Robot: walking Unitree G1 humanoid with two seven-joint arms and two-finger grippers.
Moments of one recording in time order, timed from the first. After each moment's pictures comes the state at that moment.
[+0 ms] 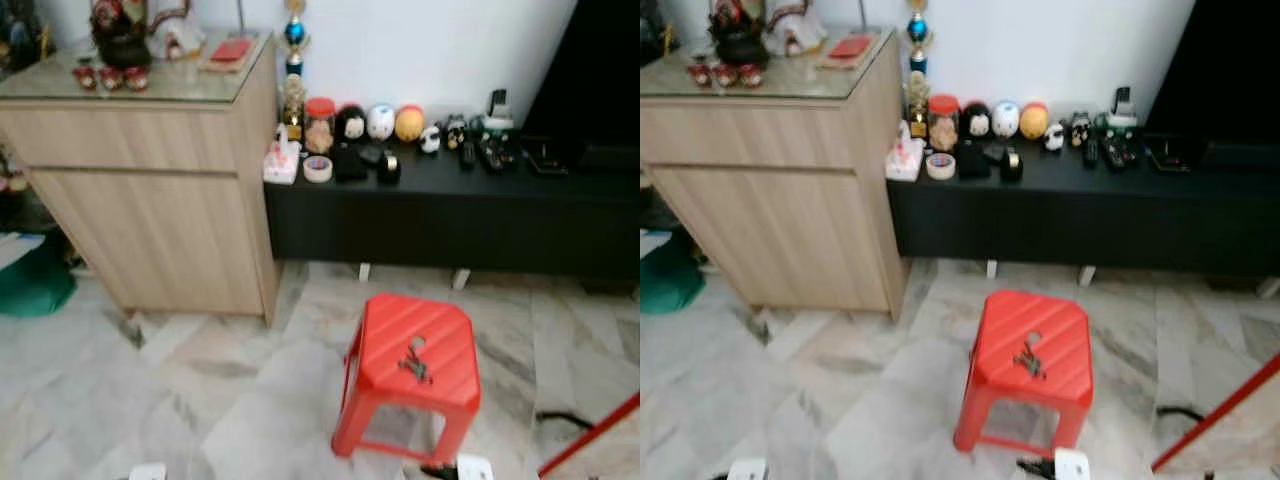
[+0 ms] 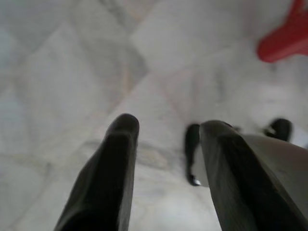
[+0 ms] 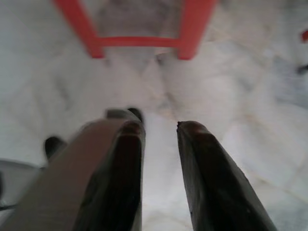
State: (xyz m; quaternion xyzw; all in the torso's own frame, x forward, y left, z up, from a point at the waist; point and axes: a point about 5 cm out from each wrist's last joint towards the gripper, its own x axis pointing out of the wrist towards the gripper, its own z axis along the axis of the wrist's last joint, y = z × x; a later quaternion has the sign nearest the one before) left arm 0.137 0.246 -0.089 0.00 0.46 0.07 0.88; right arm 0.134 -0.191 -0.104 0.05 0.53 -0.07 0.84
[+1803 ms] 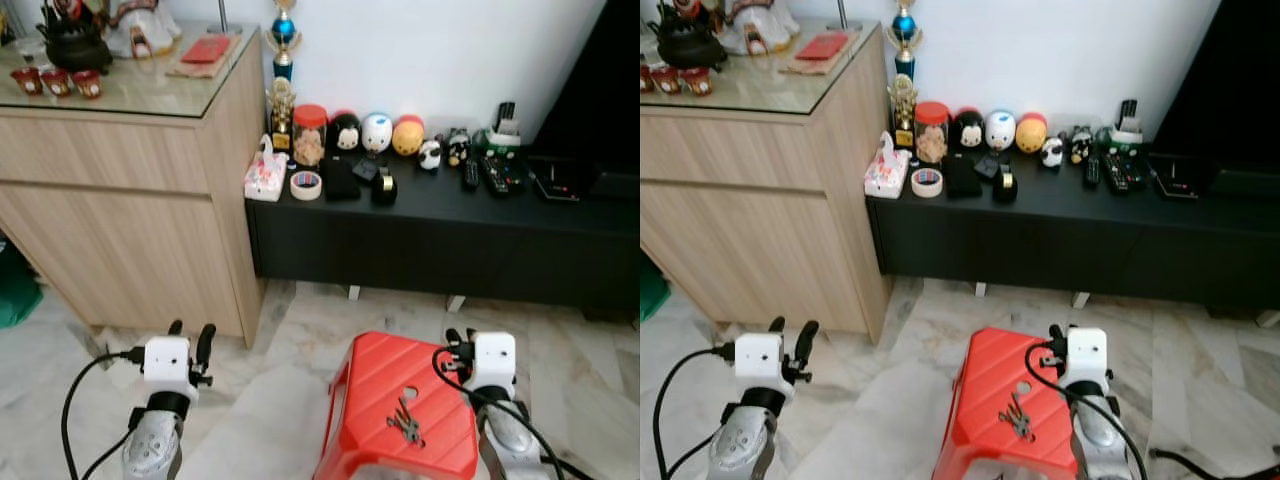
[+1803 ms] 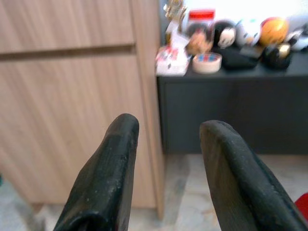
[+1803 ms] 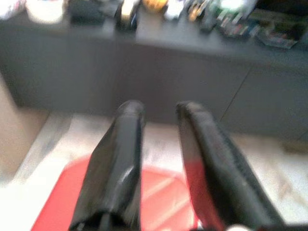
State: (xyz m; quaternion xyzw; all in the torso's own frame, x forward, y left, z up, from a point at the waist) left arm 0.249 0.203 0.061 0.07 -0.05 0.02 1.00; right arm 0.268 -0.203 0.017 -0.04 0.06 -0.03 1.00
